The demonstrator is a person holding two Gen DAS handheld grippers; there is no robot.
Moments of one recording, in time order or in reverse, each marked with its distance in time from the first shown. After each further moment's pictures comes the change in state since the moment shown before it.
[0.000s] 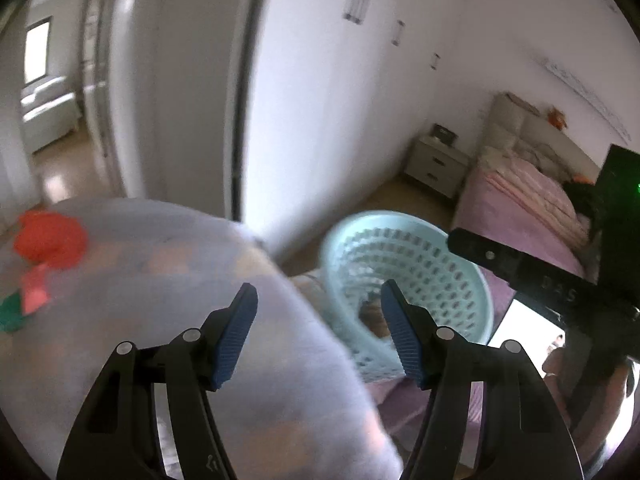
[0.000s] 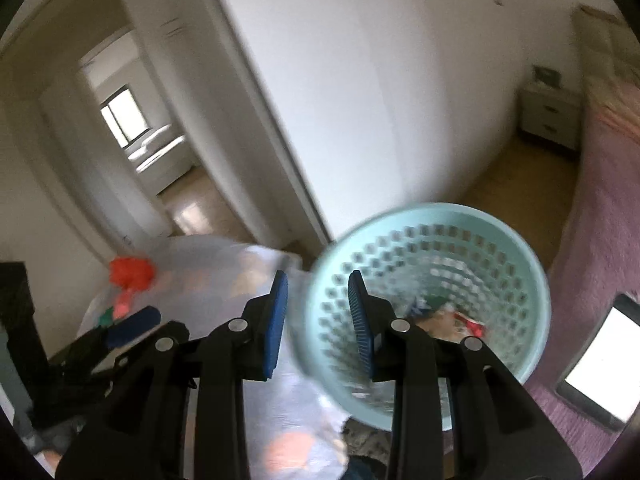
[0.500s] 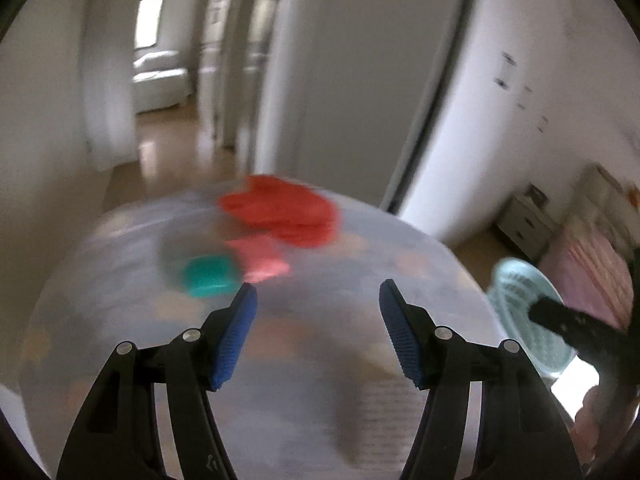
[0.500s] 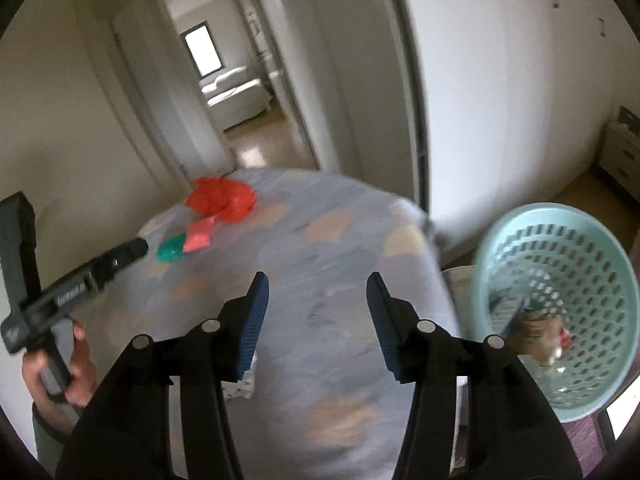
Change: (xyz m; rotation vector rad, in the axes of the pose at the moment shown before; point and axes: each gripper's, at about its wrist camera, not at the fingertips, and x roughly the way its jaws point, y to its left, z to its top) left arm -0.095 0.189 -0.022 -0.267 -0.086 0.297; right arm 0.050 0.139 -0.040 -0.232 0.147 0.178
